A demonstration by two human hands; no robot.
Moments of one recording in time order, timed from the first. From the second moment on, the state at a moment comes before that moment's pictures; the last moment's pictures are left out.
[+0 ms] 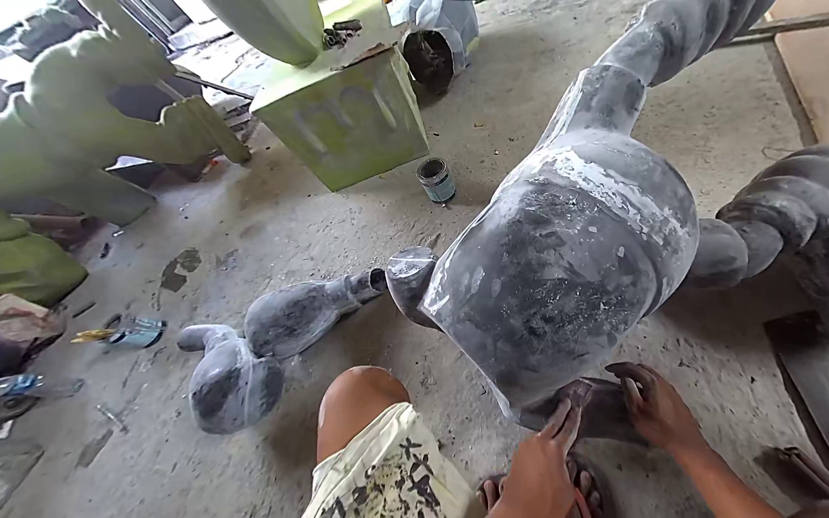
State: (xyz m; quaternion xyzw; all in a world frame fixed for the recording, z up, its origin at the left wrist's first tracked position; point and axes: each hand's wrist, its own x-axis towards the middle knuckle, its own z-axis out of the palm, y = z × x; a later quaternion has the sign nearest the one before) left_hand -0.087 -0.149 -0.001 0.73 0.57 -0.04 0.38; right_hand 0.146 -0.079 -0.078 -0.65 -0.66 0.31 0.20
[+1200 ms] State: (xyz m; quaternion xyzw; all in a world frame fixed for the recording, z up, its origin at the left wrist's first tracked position) left_hand -0.051 -0.123 -0.003 0.73 0.57 -0.08 0.36; right_hand 0.140 -0.082 -0.060 -0.70 -0.61 0.34 0.12
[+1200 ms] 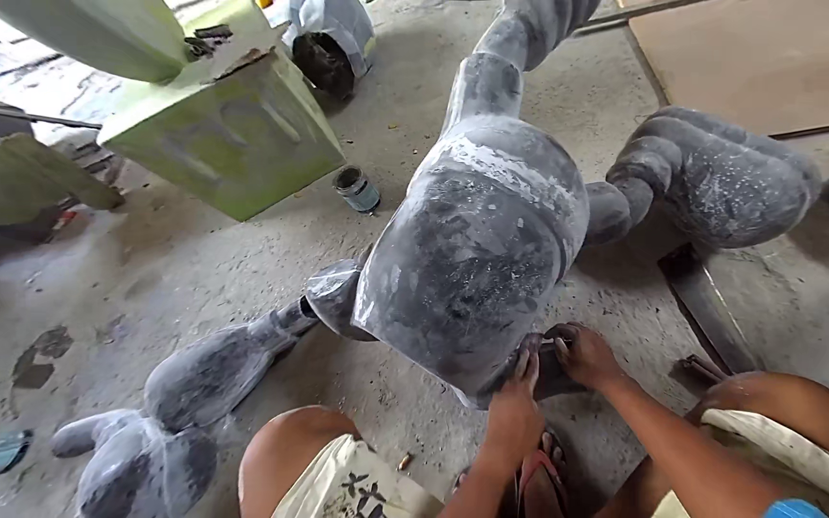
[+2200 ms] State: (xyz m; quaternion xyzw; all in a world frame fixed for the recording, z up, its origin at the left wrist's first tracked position) left_hand -0.098 -0.148 0.027 0.73 0.57 -0.07 0.37; right_hand 0.136 -0.081 -0.058 -0.72 -0.60 0.34 0.09
